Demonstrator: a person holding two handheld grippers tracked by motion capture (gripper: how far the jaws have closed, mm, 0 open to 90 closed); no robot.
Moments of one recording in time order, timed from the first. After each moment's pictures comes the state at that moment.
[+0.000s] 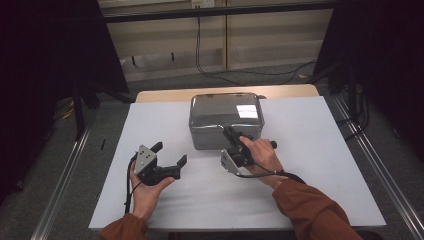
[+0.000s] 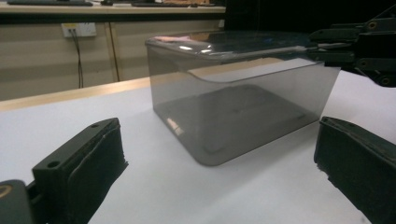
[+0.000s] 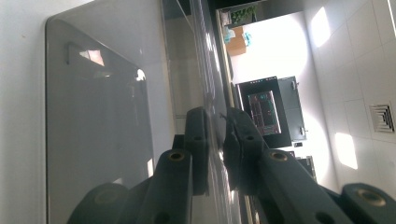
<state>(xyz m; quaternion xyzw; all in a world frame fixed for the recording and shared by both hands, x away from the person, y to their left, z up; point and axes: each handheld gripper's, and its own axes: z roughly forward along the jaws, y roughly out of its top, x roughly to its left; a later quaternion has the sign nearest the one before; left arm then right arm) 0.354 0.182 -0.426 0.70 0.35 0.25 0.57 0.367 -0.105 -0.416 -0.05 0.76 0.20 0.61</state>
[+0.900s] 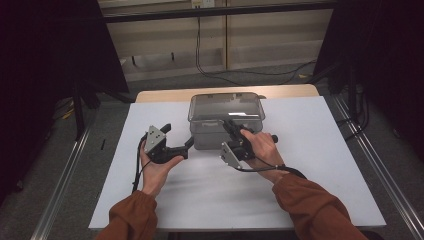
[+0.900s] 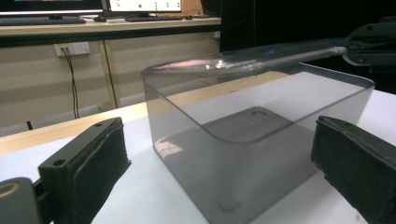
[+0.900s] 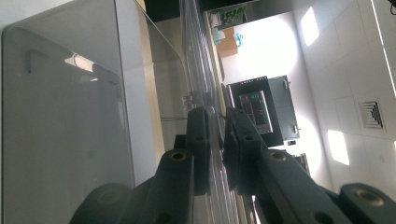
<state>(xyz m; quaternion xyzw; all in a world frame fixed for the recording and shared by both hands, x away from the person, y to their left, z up) 0.409 0.158 -0.416 0.70 0.33 0.26 0.58 0.372 -0.106 -0.395 -0.04 0.75 0.21 0.62</state>
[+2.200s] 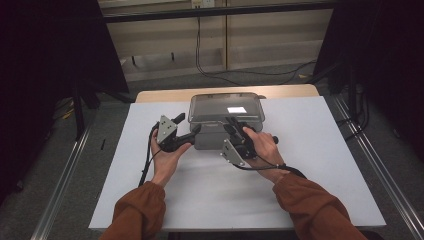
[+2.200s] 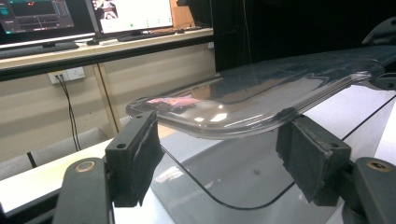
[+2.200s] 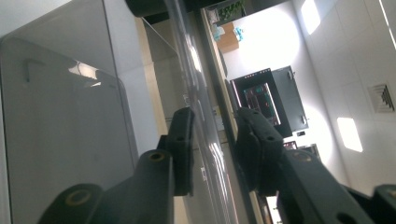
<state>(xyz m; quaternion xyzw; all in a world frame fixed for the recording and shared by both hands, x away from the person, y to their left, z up) 0.436 0.133 -0.414 0.70 0.28 0.29 0.58 0.375 -0.110 -0.394 0.00 0.76 0.23 0.61</state>
